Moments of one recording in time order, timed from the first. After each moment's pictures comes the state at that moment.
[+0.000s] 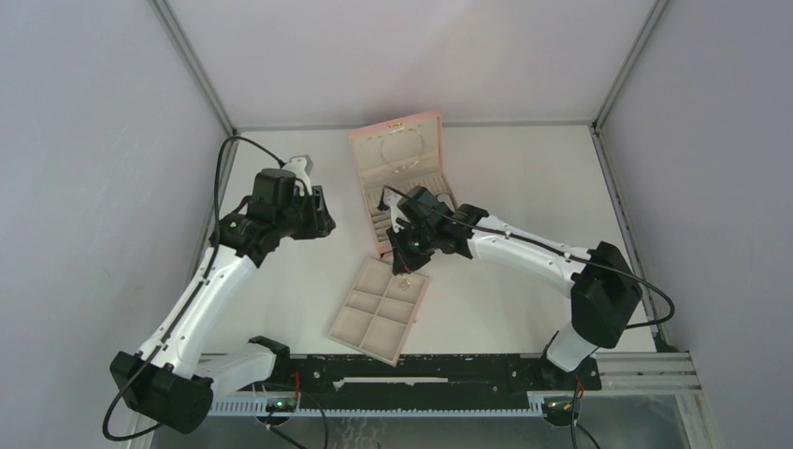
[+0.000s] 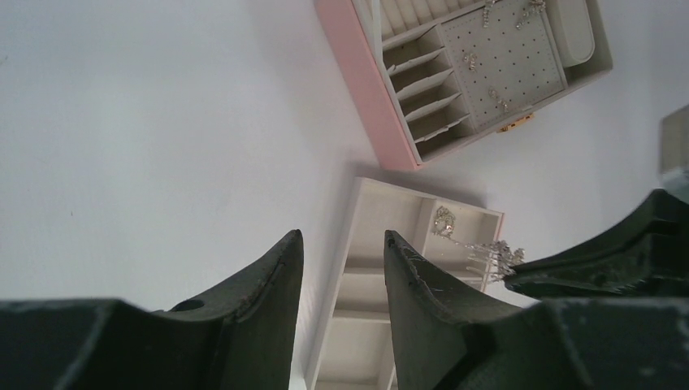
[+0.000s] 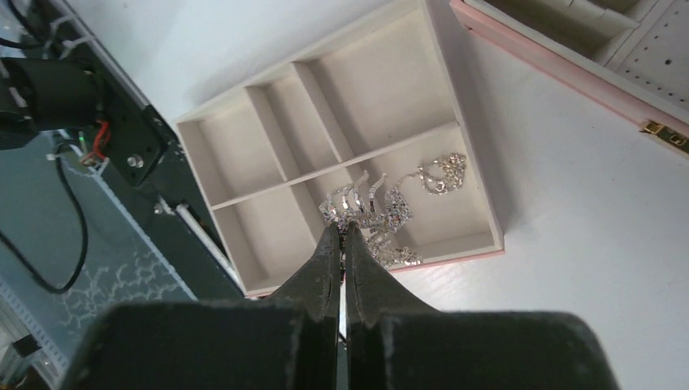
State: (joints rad) left arm -0.35 1.07 1.09 -0.75 0.03 -0.35; right arm 0.89 1.59 1.27 -0.61 -0.28 0.29
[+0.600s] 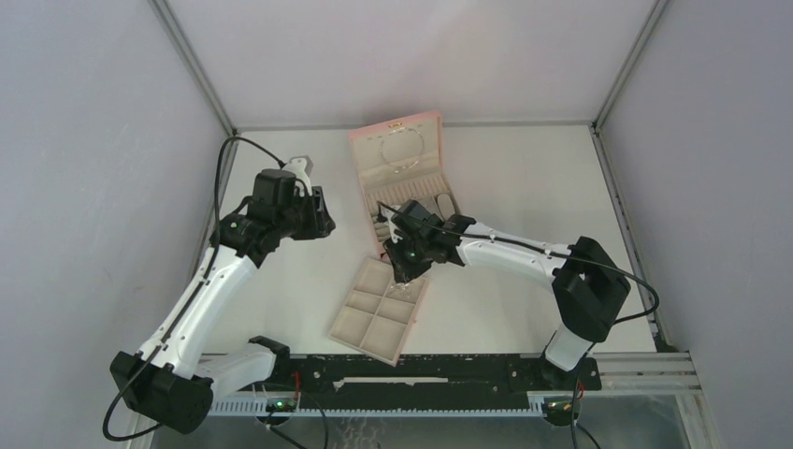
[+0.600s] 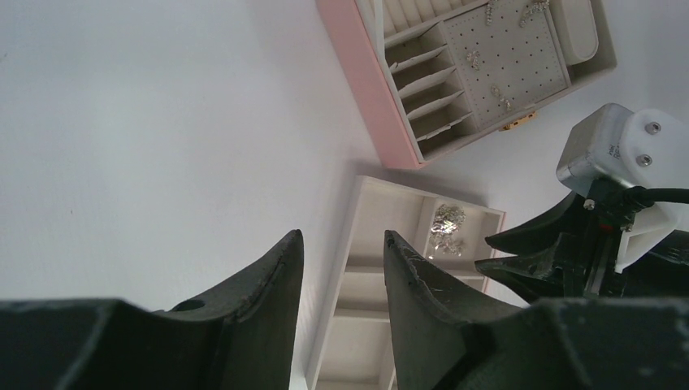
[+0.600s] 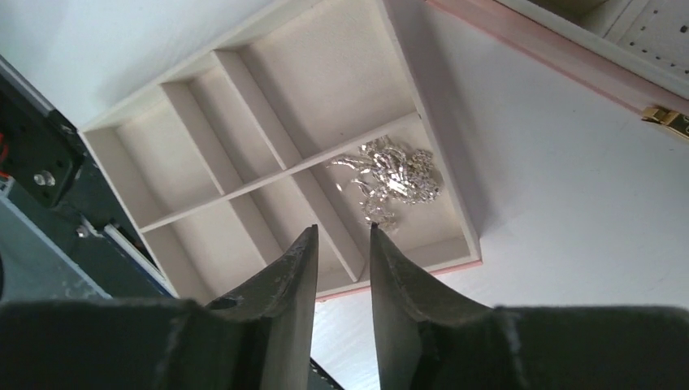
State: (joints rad) left arm -0.35 1.07 1.09 -0.75 0.03 -0.35; right arm 0.92 1.67 1.20 -0.55 -0.17 0.28
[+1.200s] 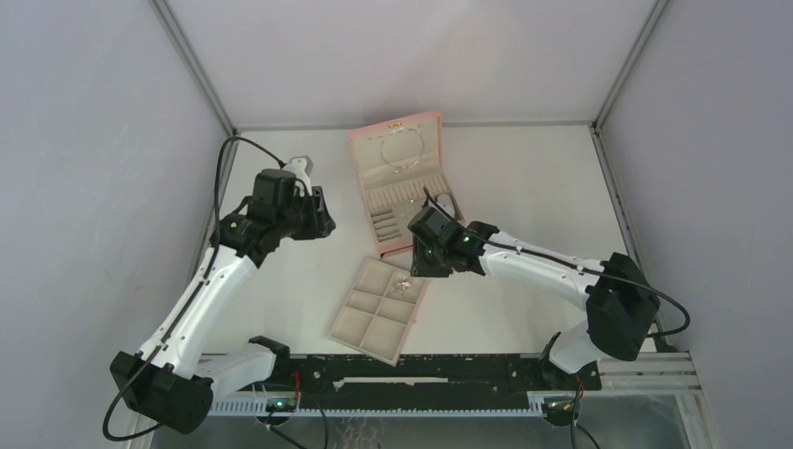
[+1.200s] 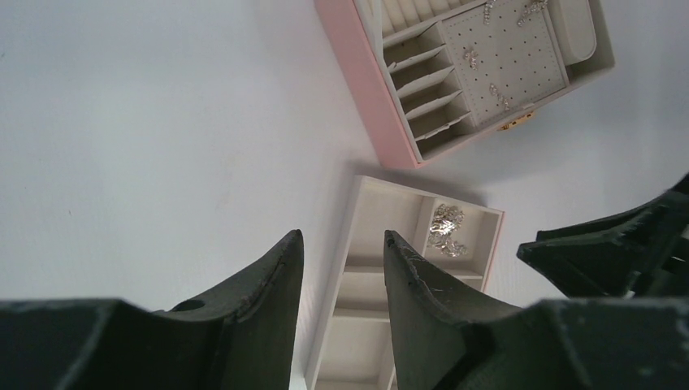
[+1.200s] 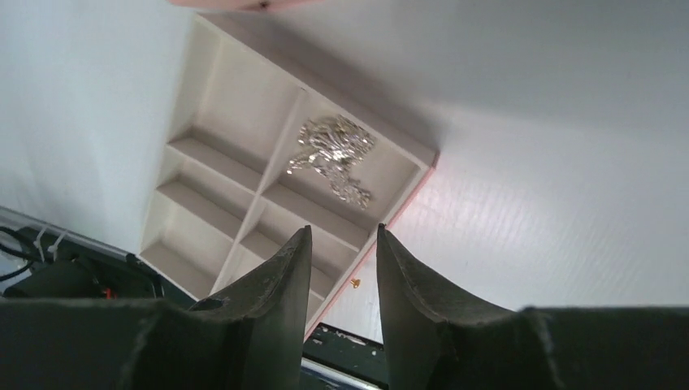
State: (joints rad) left arm -0.35 1.07 1.09 -0.75 0.03 -0.35; right arm 0.92 1.50 1.11 -0.63 0.12 0.80
